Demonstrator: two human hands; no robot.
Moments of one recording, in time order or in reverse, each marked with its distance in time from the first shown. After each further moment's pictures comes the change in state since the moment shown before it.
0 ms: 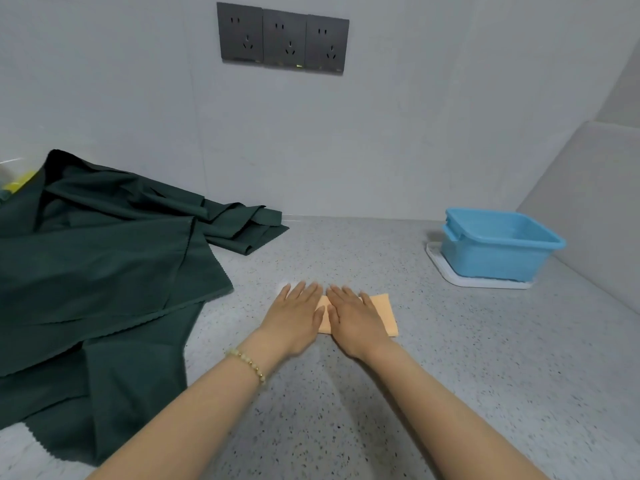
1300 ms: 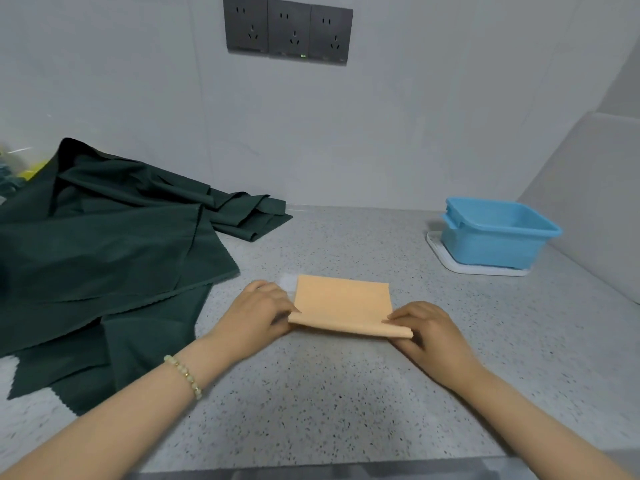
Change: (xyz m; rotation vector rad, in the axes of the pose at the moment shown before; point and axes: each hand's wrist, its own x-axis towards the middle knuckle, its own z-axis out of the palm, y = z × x) left_hand -0.063 -0.043 -0.011 -0.091 0.312 0.245; right_hand -0.098 0.073 -0.034 0.086 0.340 -0.256
